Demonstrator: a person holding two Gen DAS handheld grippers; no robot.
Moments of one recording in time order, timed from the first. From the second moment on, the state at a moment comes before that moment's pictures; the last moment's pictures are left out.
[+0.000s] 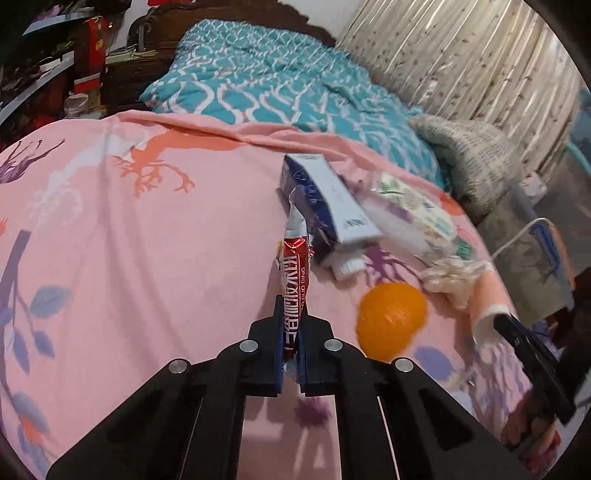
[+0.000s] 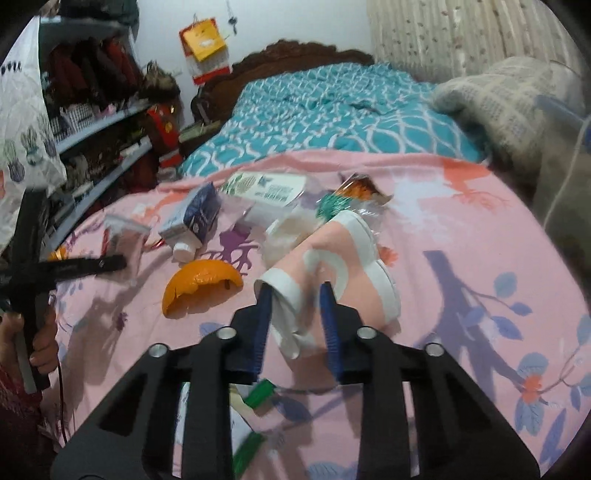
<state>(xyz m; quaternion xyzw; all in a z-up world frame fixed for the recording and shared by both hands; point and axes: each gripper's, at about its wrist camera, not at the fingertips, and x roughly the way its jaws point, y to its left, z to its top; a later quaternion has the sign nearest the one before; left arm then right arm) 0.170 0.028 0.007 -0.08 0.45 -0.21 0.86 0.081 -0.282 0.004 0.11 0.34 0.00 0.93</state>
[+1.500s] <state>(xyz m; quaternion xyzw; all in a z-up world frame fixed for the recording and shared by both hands) 0.012 -0.525 0.014 0.10 0.48 -0.58 0.65 -0.172 -0.594 -0.032 0.31 0.19 -0.30 0.88</state>
